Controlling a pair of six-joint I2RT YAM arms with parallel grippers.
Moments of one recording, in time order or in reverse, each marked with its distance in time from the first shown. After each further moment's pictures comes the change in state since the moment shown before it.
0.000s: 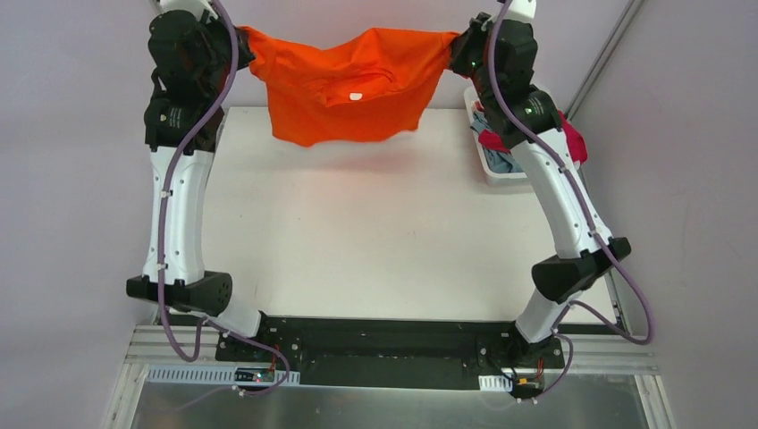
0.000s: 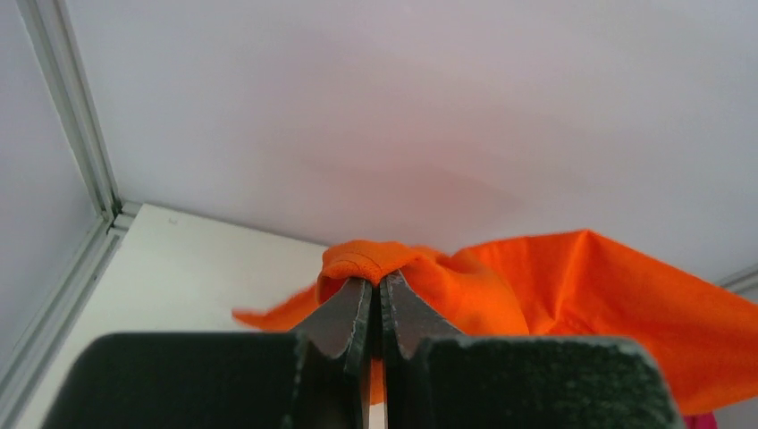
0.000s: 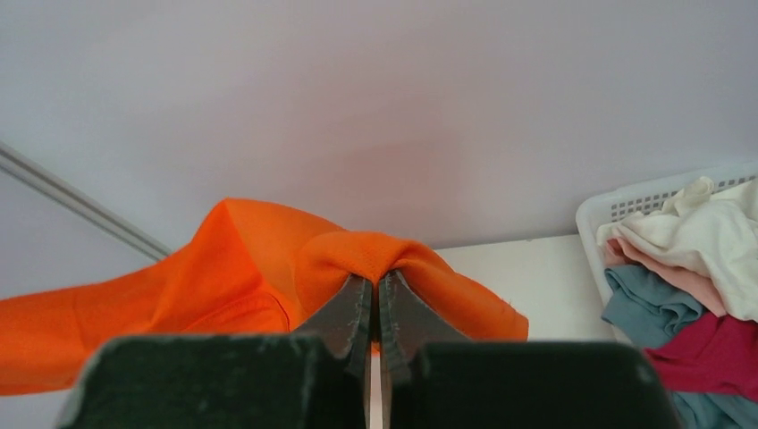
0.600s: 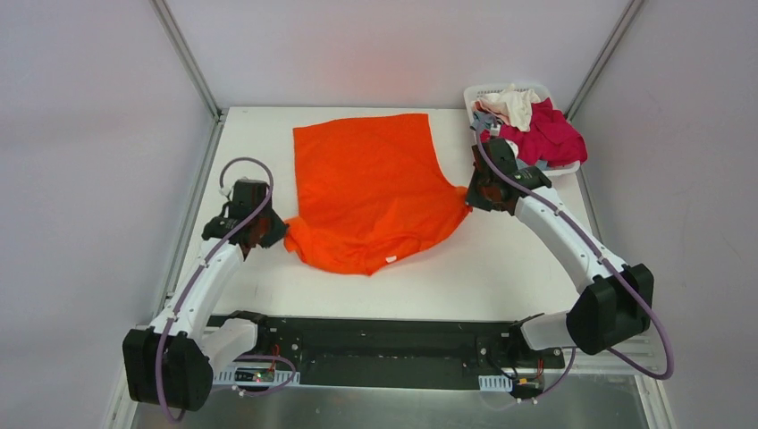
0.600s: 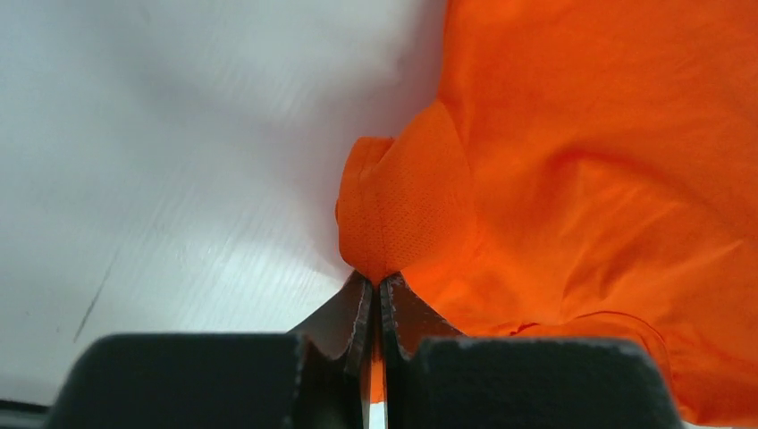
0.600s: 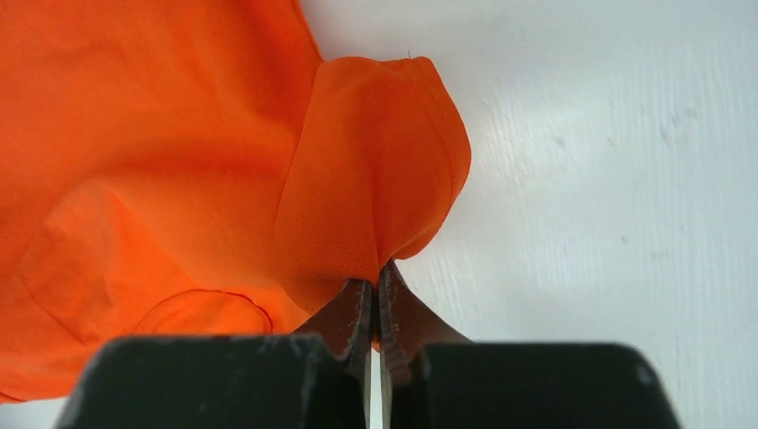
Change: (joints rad) left arm -0.001 -0.562 -1.371 -0.043 0.055 -0.405; right arm -0.063 -0.378 -0.961 -0.307 -0.121 0.191
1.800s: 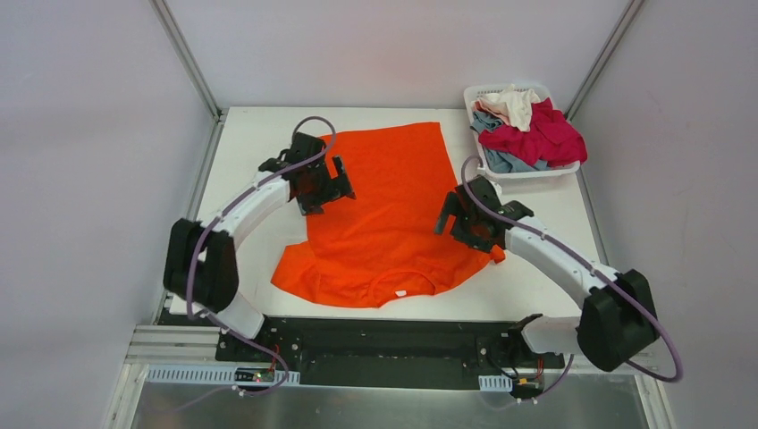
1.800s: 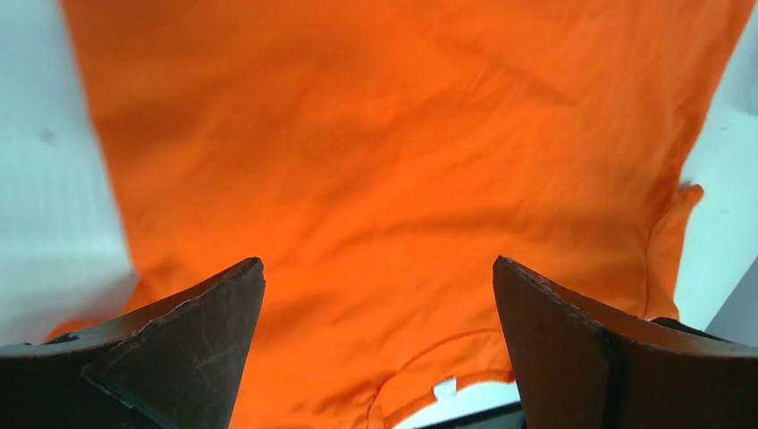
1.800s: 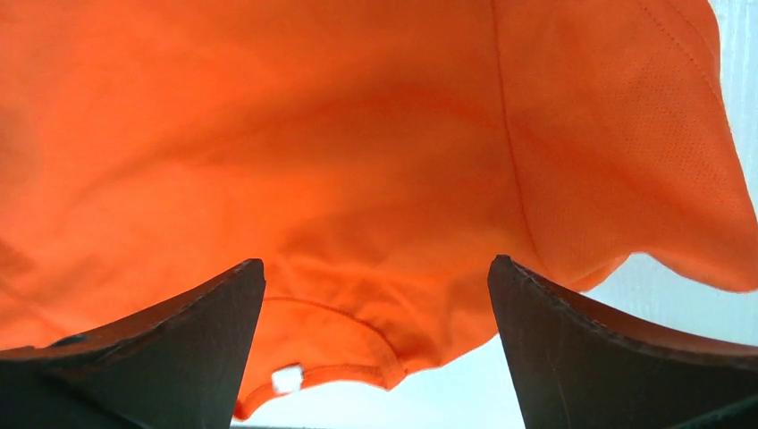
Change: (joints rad) left arm -0.218 0.503 0.344 0.039 0.191 0.020; right arm 0.113 -0.125 -0.348 0.109 -0.082 0.219
